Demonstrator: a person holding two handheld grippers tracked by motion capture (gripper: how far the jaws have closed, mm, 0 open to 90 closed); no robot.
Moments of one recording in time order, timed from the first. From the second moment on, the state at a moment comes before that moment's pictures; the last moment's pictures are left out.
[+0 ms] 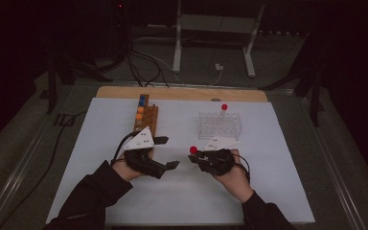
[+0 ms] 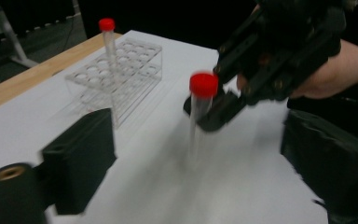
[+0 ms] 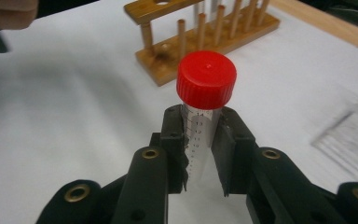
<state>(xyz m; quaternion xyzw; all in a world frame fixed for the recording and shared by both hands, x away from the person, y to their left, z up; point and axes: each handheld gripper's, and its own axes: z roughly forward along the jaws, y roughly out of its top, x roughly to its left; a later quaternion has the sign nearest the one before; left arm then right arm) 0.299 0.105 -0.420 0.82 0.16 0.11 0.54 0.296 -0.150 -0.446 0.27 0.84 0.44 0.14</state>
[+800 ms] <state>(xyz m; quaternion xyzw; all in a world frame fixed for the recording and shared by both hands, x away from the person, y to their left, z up) 0.310 0.068 -0.426 0.83 0.13 0.09 0.53 0.287 -0.145 -0.441 0.26 0.84 0.45 0.15</state>
